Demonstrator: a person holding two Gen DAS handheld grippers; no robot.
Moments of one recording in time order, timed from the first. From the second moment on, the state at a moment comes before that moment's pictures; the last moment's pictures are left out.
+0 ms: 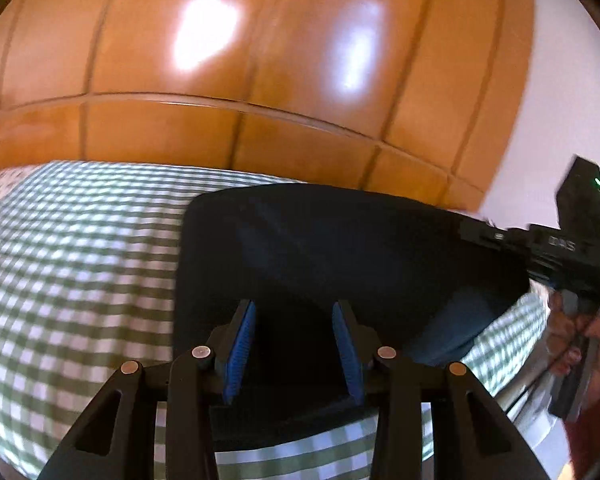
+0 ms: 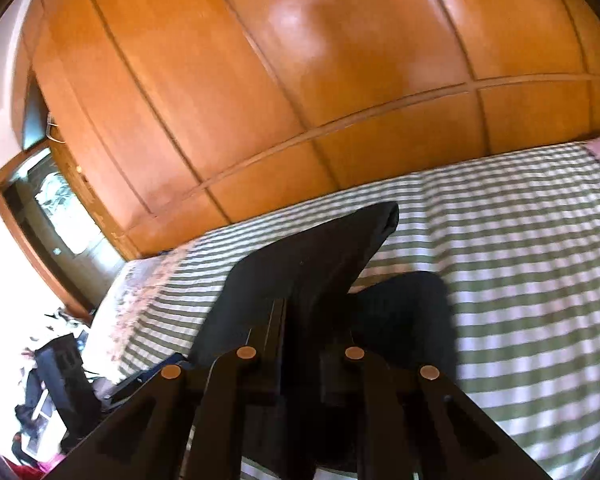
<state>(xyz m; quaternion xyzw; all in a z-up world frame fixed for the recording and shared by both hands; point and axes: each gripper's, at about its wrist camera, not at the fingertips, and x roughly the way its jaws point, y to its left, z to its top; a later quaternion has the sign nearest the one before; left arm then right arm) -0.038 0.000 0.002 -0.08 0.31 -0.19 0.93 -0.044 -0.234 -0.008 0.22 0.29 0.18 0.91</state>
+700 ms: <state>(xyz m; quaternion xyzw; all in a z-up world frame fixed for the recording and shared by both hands) -0.011 0.021 0.024 -0.11 0.34 -0.18 0.92 -0.045 -0.264 -0.042 0.27 0.31 0.09 0.91</state>
